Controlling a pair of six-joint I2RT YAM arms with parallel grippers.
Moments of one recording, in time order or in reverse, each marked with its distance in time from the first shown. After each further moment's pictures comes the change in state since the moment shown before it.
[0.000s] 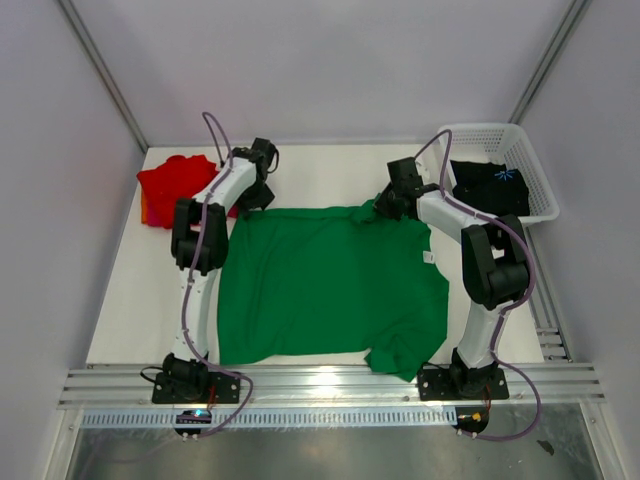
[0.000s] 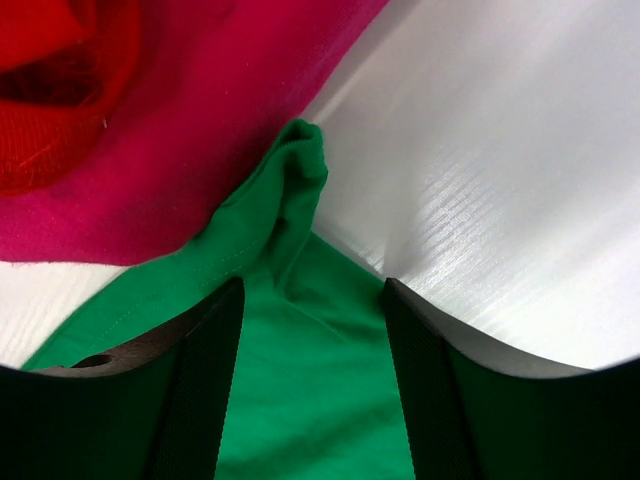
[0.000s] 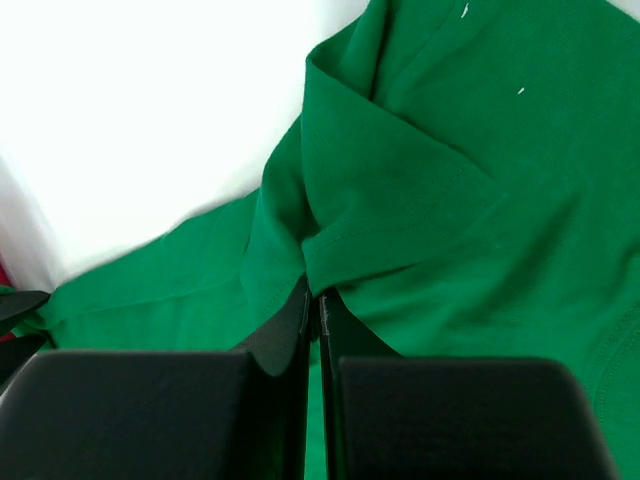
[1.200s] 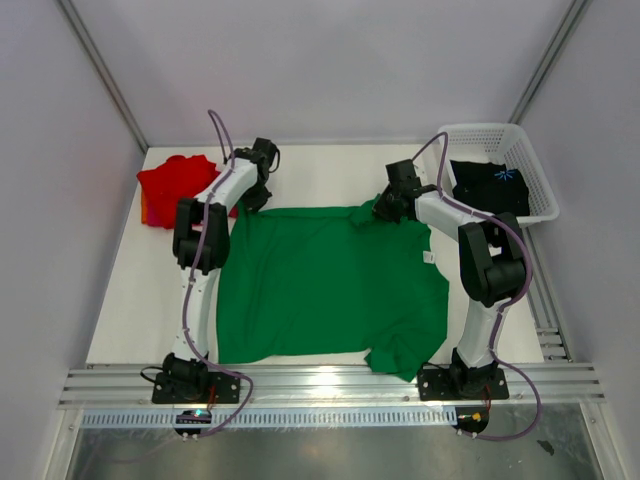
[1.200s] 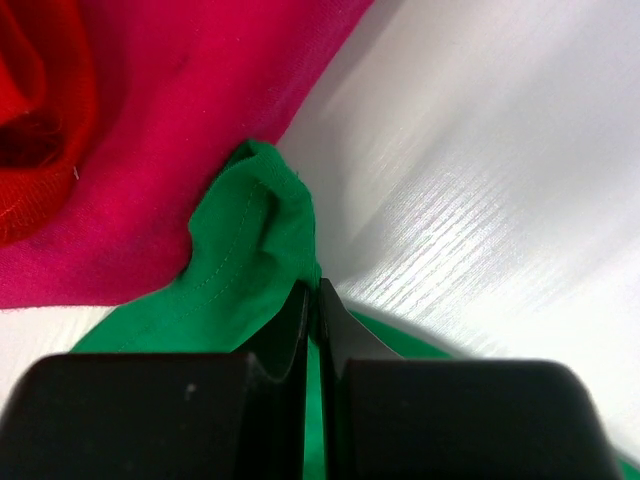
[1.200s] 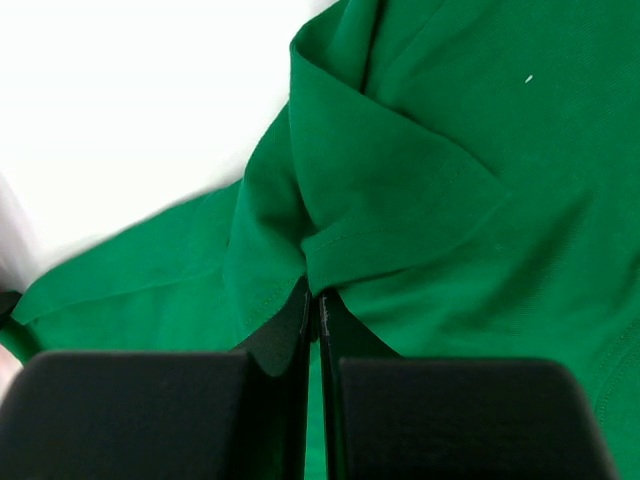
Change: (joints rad) left arm -0.002 0.020 0.003 0.051 -0.026 0.095; right arm 0.000 0.026 0.000 -0.003 -0.023 -0.021
